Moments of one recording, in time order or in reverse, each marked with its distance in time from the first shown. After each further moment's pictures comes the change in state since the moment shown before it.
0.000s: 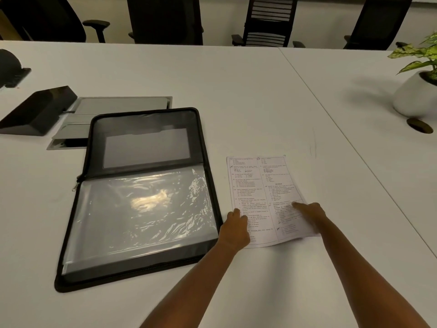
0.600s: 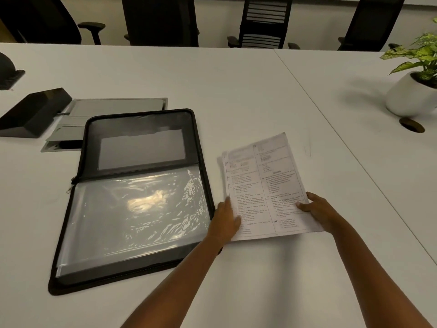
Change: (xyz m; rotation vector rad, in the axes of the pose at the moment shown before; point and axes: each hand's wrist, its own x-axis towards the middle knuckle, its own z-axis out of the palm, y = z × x) left_hand 0.011 -0.011 -0.011 -0.418 0.091 -0.093; right_hand -0.024 0.000 -0.034 0.187 -0.200 -0.246
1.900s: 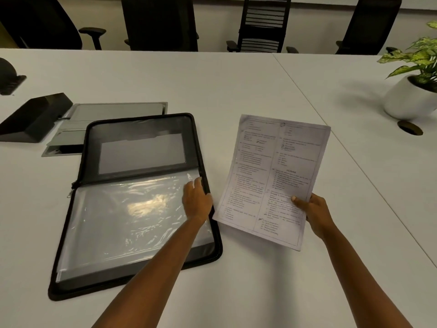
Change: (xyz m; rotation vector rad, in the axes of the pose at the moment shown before) left_hand 0.026 -0.006 -0.064 -0.011 0.422 -0.248; right_hand -0.021 -0.016 0.023 0.349 0.107 -0.231
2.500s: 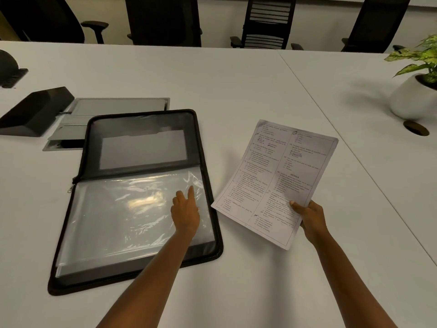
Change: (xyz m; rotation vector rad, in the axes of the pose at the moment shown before) left_hand -0.006 -0.049 0.003 0.494 -0.011 0.049; right_hand -0.003 0.016 0.015 0.074 0.115 0.123
